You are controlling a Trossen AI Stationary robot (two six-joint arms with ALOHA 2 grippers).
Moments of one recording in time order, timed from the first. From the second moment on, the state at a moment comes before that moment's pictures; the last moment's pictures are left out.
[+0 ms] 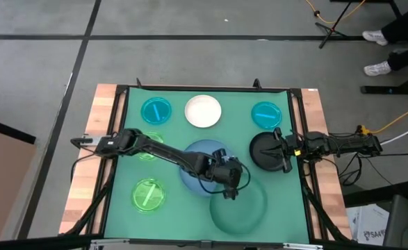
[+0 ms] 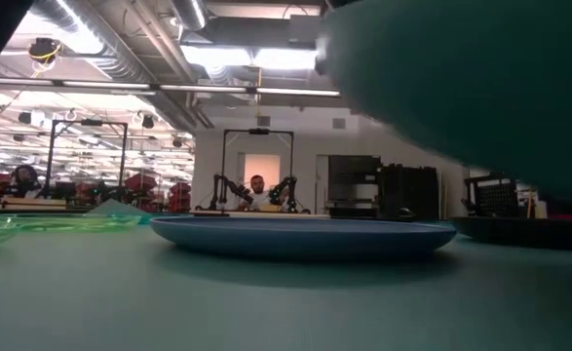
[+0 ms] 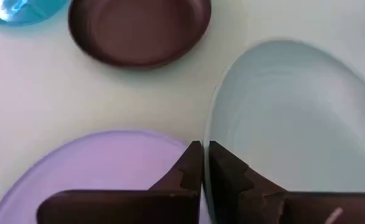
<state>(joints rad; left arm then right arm) -0.27 2.22 2.01 -0.71 -0.38 -0.46 0.12 0.03 0.01 0.02 -0.04 0.13</state>
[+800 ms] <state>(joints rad) -0.08 1.61 0.97 -0.18 -0.40 -0.47 0.12 0.03 0.01 0.02 0.01 0.12</state>
